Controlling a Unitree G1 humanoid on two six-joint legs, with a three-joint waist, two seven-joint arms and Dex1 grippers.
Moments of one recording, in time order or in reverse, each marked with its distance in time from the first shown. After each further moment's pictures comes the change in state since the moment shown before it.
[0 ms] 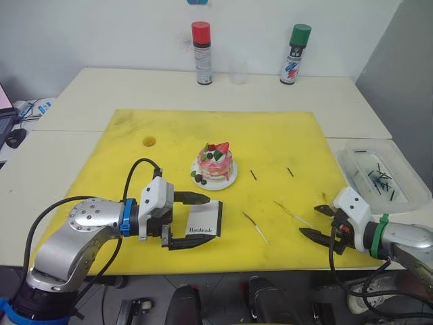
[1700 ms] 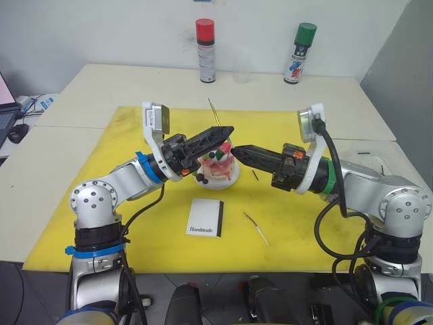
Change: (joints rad) left arm -0.477 -0.416 0.243 0.355 -0.920 0.641 0.670; right arm -0.709 0.448 -0.003 0.168 1.109 0.303 -0.663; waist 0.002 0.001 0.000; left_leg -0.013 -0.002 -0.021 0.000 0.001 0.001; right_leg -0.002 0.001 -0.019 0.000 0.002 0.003
